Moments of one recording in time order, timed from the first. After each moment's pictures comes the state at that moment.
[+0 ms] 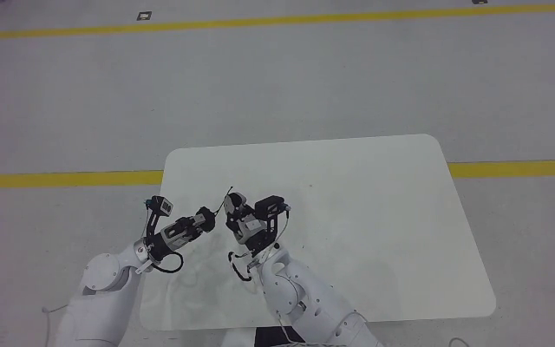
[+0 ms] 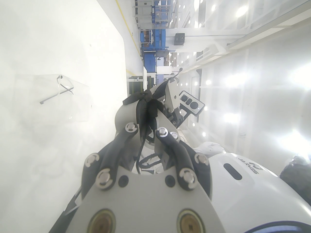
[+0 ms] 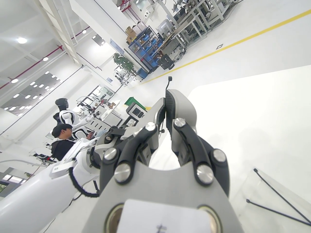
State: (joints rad) left arm 1.68 -1.08 -1.61 -1.49 -0.52 -0.34 -1.07; right arm -1.46 -1.64 0.77 -1.37 -0.94 -0.08 -0.32
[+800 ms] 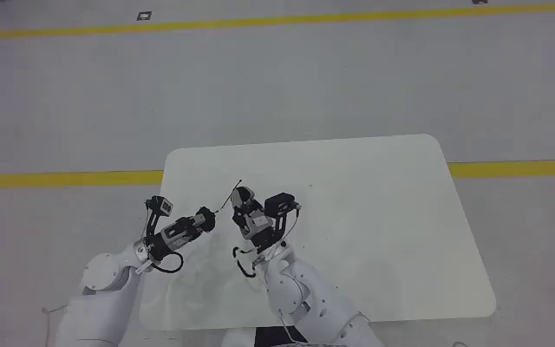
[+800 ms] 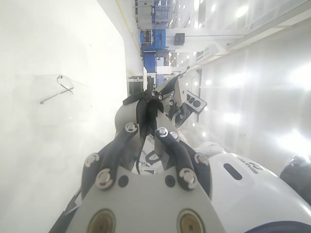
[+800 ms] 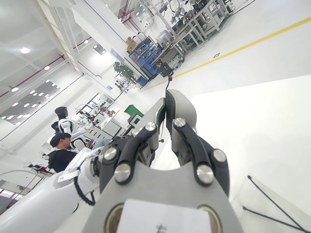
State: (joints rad) left arm 1.68 -1.08 -1.61 -1.49 -0.52 -0.34 -1.07; right arm -1.48 -1.63 0.81 -1.44 -0.93 -0.07 -0.36
